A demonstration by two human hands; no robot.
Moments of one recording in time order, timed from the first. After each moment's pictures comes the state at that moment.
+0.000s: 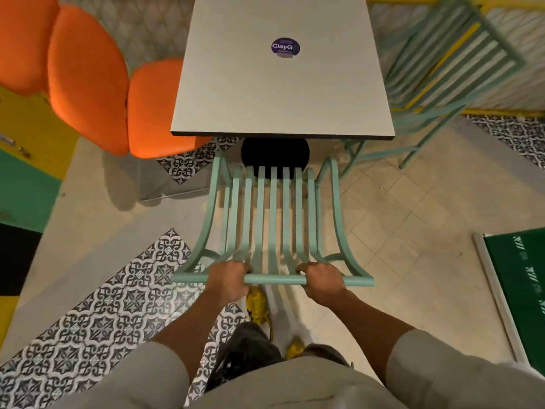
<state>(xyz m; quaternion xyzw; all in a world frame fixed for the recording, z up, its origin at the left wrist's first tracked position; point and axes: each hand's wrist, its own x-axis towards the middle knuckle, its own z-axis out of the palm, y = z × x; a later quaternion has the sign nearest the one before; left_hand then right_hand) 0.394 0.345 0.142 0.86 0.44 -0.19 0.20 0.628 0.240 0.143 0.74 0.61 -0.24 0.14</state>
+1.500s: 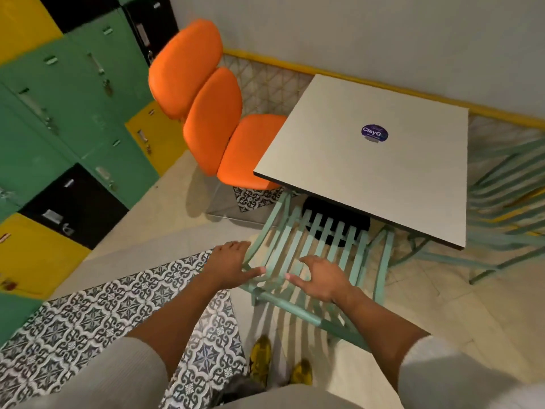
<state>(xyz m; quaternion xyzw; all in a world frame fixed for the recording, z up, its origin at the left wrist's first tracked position) 0.358 0.419 0.237 0.76 0.62 -0.08 0.19 0.630 0.401 0.234 0.61 0.74 -0.28 0.06</state>
